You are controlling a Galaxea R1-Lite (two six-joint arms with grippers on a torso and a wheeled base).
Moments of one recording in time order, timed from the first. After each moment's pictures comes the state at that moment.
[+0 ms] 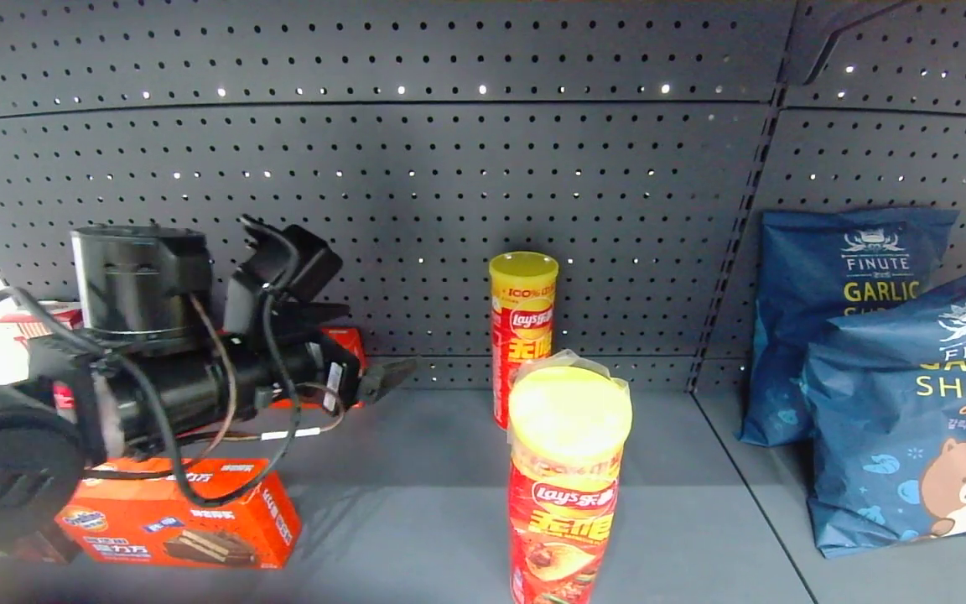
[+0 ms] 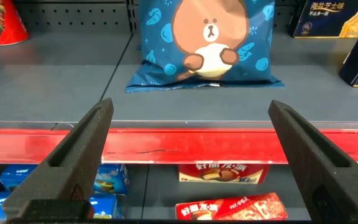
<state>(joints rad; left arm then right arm) -0.35 1.60 -0.79 -0.52 -0.17 0.24 0.00 0.00 0.00 0.00 -0.01 0.00</state>
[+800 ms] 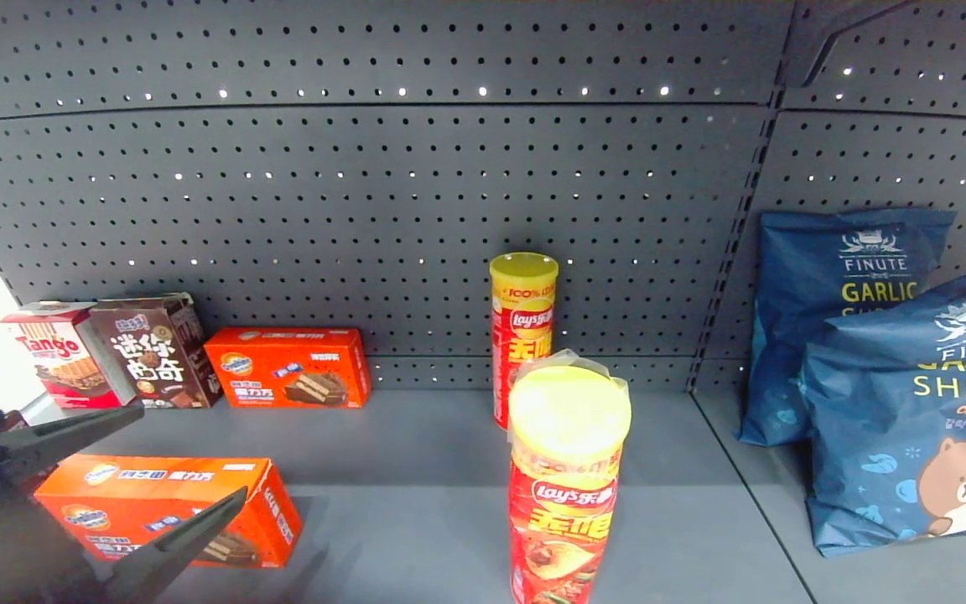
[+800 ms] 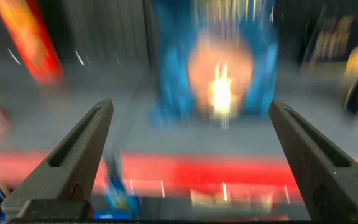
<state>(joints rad) -0.33 0.94 -0.39 -0.33 -0.06 0.22 0.03 0.17 -0.25 -0.02 0.06 0.02</state>
